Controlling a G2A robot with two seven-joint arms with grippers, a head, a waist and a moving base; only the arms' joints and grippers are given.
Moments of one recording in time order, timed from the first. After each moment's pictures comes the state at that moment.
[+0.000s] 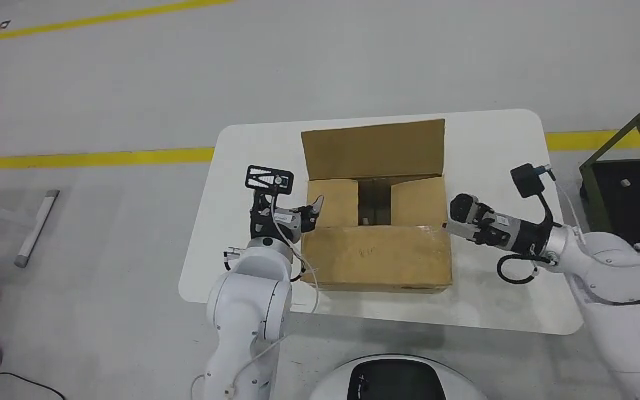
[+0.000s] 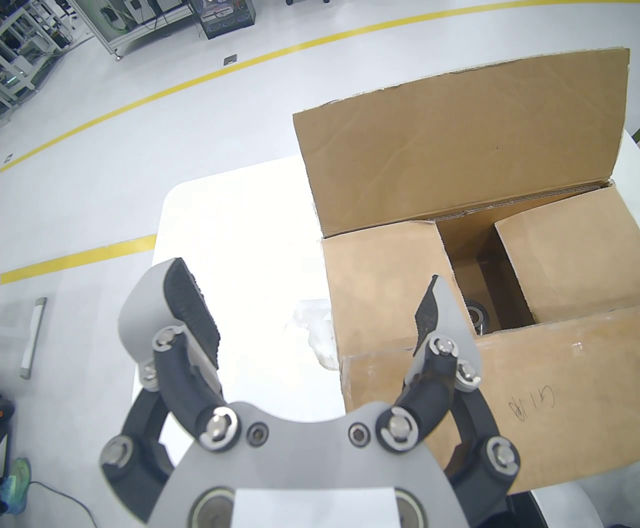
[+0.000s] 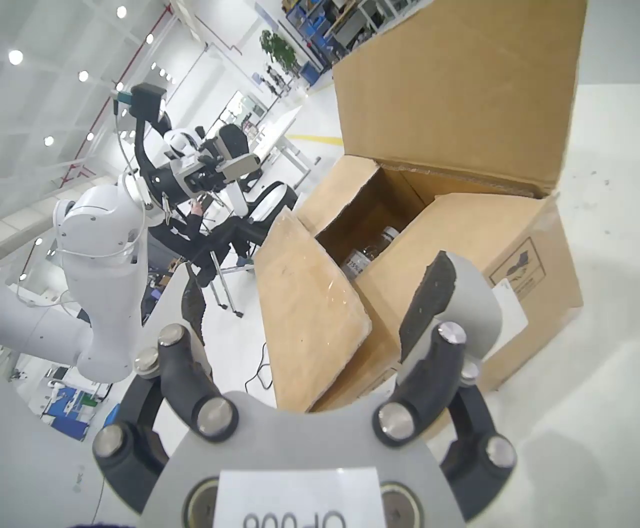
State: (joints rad) left arm 1.18 -1.55 -1.29 -2.06 1.69 -0.04 -0.91; right arm -1.24 -1.16 1.64 -1.66 -0.06 -0.60 1.00
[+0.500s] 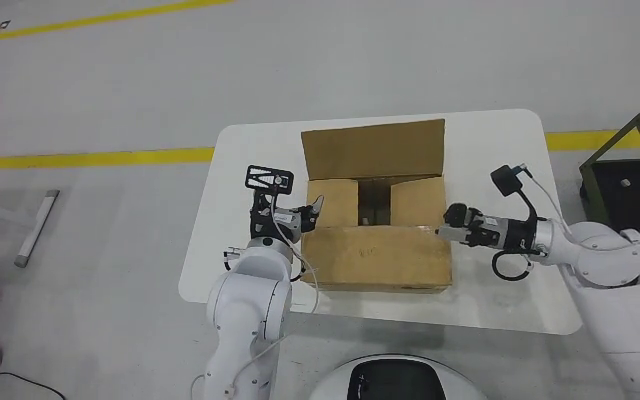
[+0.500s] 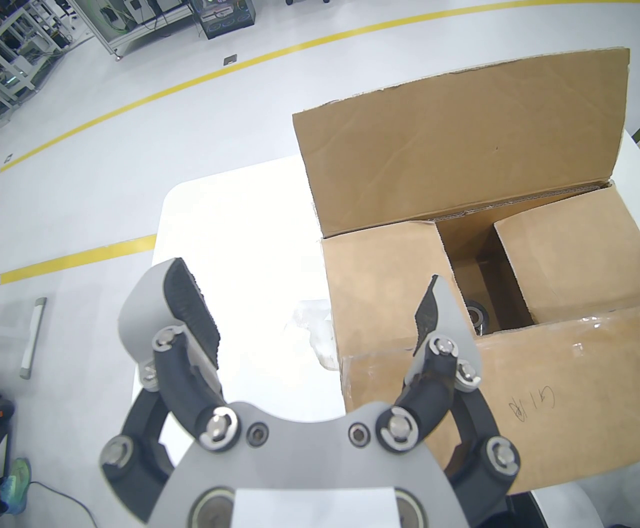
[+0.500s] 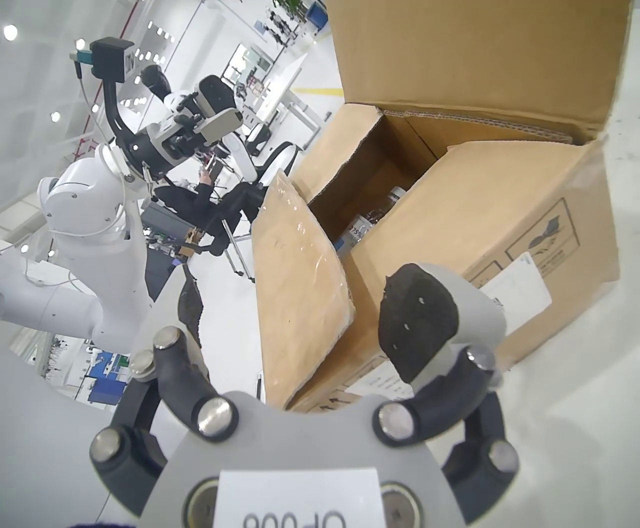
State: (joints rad) left arm 1.18 -1.55 -1.29 -2.06 1.69 -0.04 -0.91; right arm -1.17 -1.13 1.57 -1.57 -0.01 -0.60 1.10
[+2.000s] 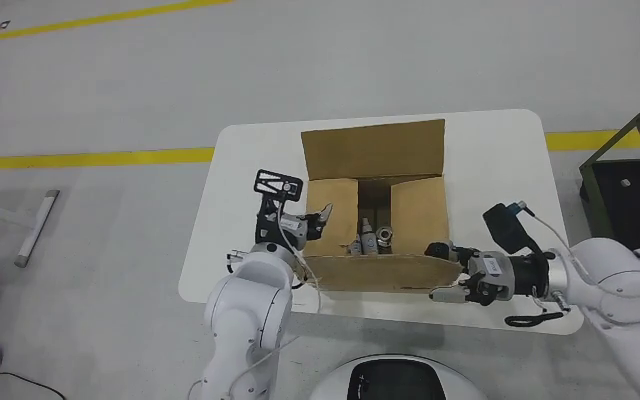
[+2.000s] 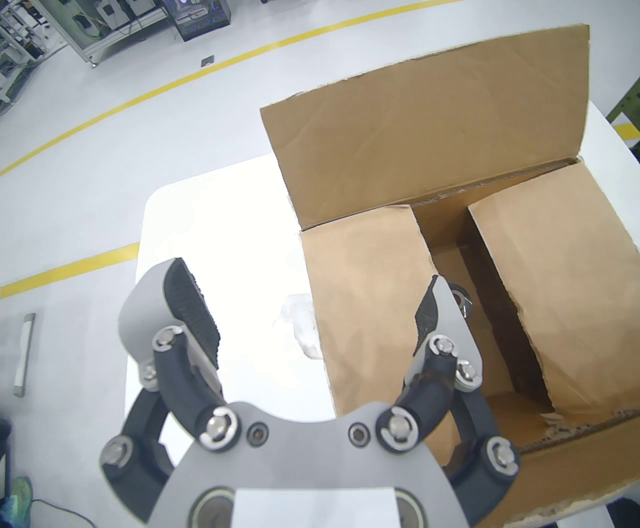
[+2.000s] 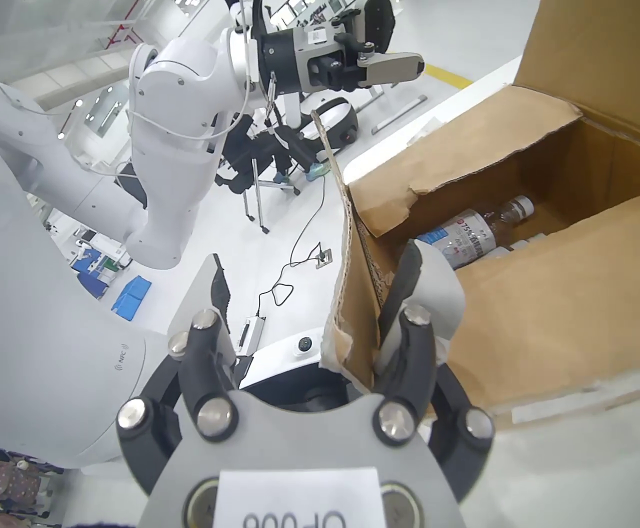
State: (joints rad) left arm 1.20 -1.54 -1.28 -2.11 1.64 -0.13 -0.96; right arm -1.35 -0.95 1.51 -1.90 0.08 -0.76 1.06
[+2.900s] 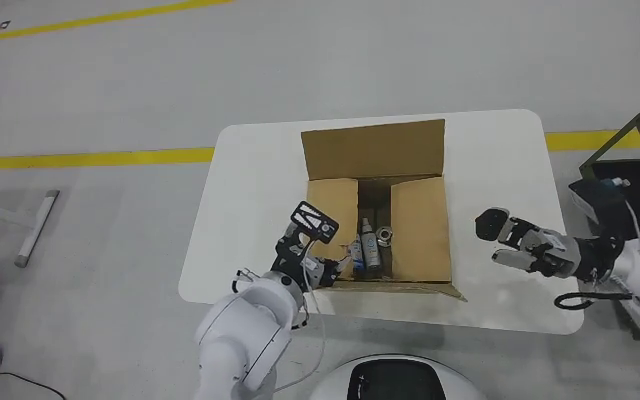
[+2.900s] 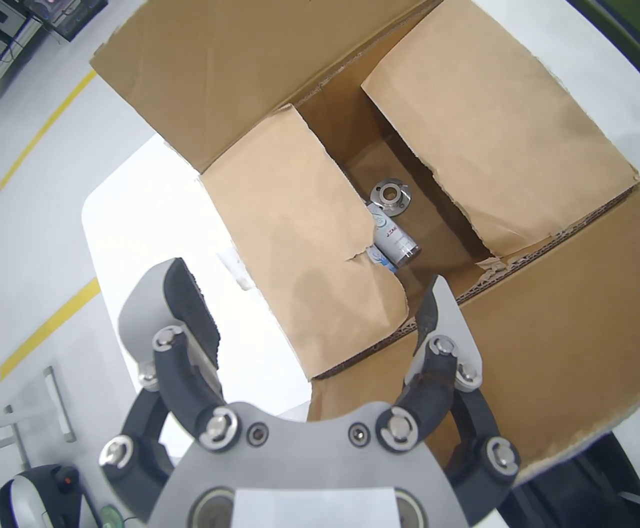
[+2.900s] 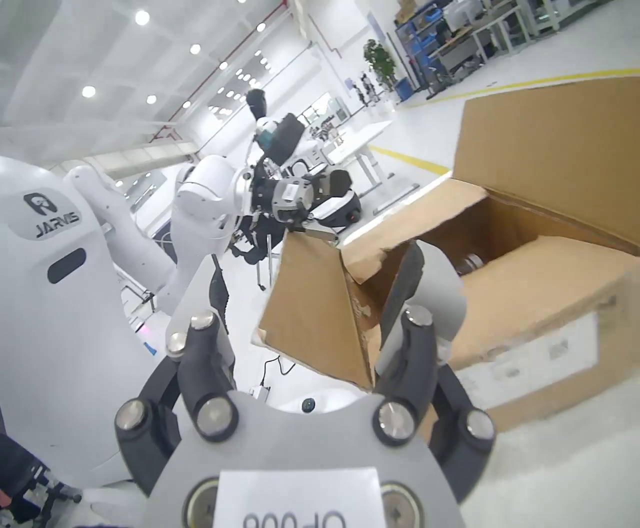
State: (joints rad) left arm 1.29 -1.50 -1.26 -2.25 1.53 -0.41 -1.19; right arm -1.39 -0.80 1.57 -1.73 0.31 -0.93 0.82
